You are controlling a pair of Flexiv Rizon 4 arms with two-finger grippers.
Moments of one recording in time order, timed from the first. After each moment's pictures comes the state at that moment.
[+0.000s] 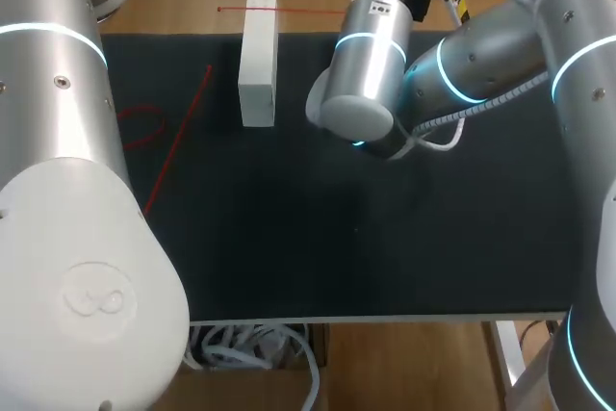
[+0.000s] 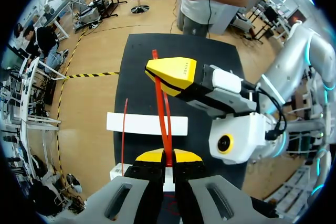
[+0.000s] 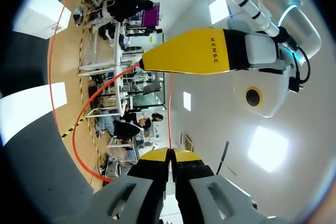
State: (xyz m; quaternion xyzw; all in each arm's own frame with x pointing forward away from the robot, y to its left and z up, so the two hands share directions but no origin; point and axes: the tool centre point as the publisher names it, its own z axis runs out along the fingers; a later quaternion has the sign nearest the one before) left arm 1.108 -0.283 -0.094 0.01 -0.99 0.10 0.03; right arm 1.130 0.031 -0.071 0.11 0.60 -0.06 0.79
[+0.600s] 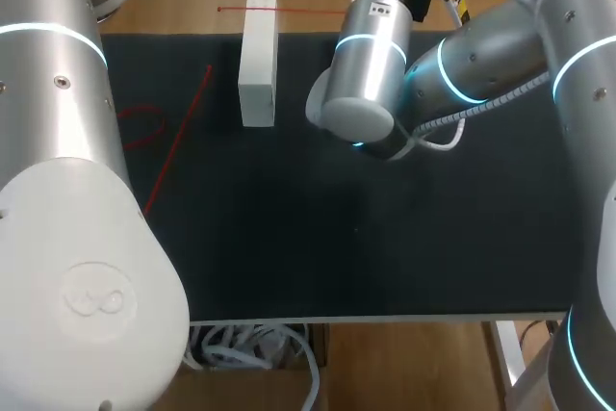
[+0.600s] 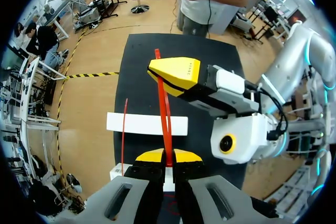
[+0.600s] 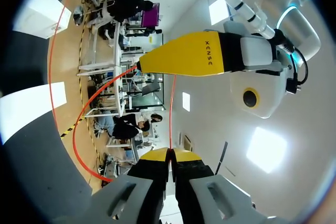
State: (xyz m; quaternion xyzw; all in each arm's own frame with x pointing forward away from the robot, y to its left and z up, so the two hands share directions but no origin) left arm 1.108 -0.283 -0.094 0.01 -0.99 0.10 0.03; right arm 1.128 0.029 -0.068 0.10 0.60 -0.06 0.79
